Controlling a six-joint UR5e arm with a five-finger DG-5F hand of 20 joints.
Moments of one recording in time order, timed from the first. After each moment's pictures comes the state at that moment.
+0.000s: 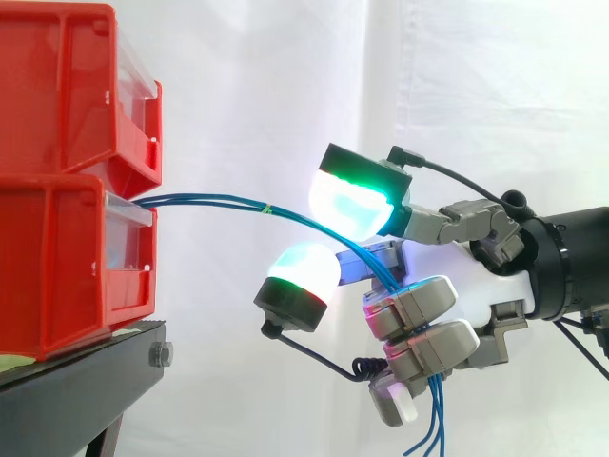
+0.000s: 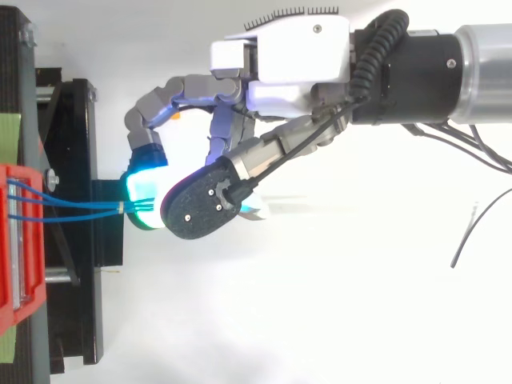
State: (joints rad) arm 0.01 -2.35 -1.04 -3.05 -1.61 0.00
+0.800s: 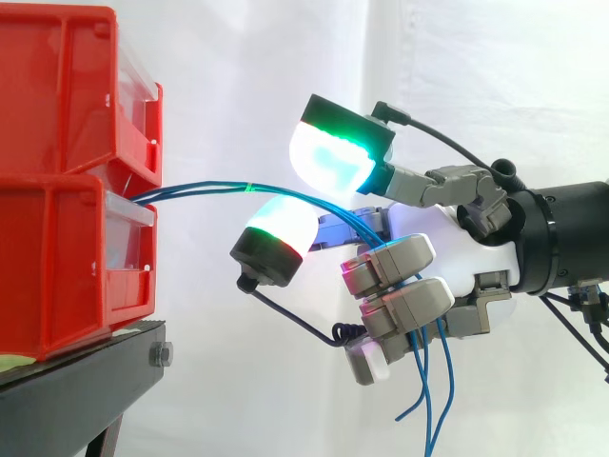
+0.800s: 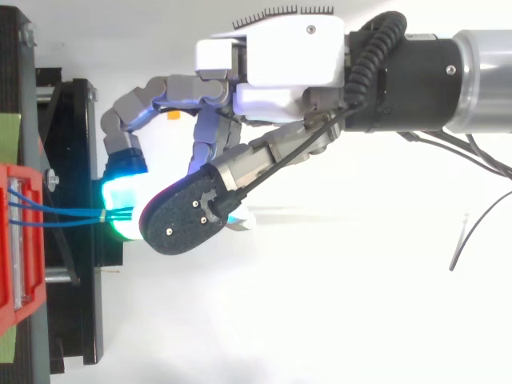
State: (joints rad) arm 0.03 -2.35 -1.01 -3.03 -1.58 0.00
